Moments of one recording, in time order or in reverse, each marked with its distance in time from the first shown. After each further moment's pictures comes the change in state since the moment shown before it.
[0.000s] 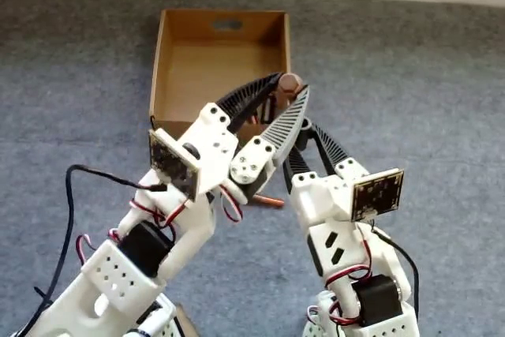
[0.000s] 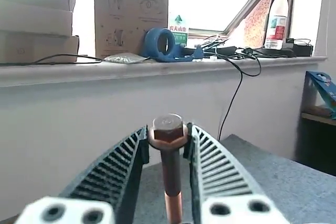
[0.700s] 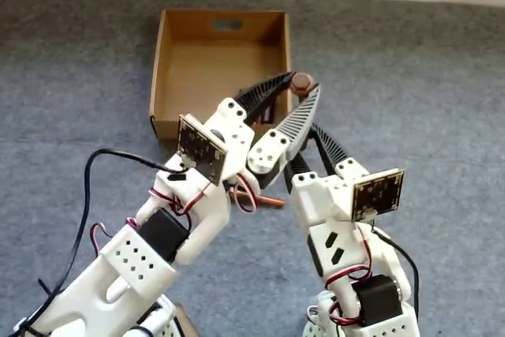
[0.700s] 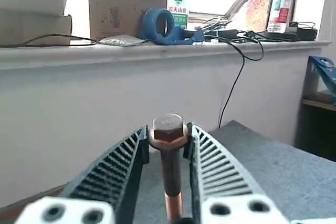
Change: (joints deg) left arm 0.5 6.9 0.0 -4.0 0.0; right arm 0.0 0.0 0.0 0.0 0.0
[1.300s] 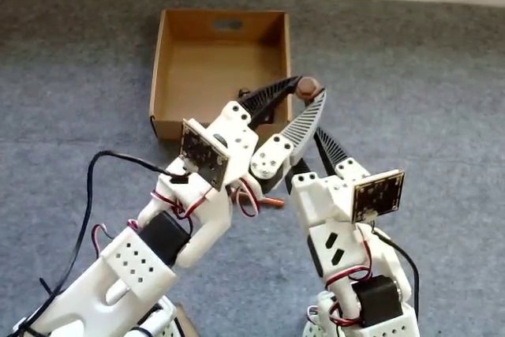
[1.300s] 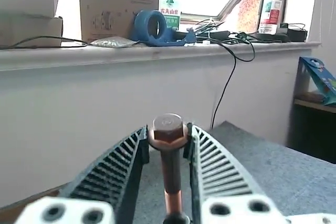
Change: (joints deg) left arm 1.2 -2.0 0.0 1.0 0.0; right arm -0.1 -0.2 0.0 0.0 0.0
